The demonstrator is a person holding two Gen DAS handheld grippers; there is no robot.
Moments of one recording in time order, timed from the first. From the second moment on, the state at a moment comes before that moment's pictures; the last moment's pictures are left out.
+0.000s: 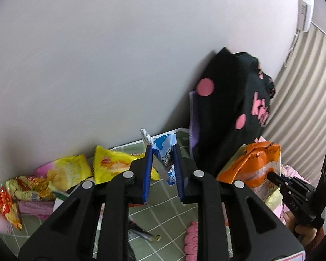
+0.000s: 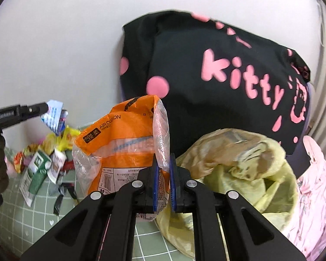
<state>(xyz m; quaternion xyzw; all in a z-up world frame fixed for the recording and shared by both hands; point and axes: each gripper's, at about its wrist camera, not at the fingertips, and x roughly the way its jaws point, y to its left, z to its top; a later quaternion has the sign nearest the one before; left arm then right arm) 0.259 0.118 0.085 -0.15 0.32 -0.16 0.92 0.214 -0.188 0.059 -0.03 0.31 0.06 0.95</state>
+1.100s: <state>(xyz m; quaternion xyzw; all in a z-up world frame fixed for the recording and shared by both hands) 0.283 -0.132 0.120 -0.03 0.33 -0.43 0.84 0.219 -0.326 0.024 -0.01 0.36 -0.06 0.93</state>
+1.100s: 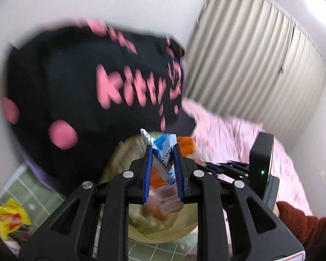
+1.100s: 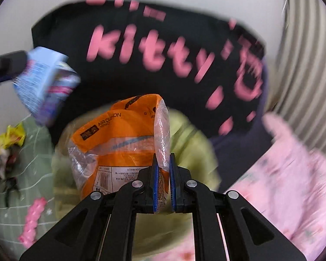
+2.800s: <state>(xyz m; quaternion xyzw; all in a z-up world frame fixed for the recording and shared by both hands) 0.286 -0.172 0.041 0.05 0.41 -0.41 0.82 0.222 -0.357 0.013 0.03 0.38 -0.03 0.93</state>
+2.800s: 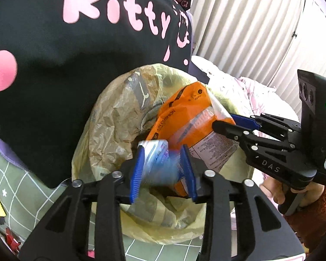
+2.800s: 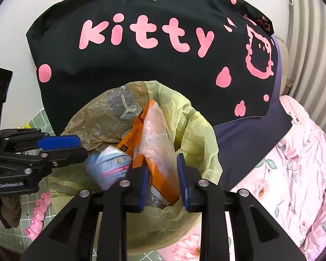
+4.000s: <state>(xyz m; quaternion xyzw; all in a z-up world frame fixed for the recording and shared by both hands) 0.119 0.264 -0.011 -0.18 0.34 0.17 0.91 0.255 -0.020 0.007 -0.11 0.33 0.30 0.89</state>
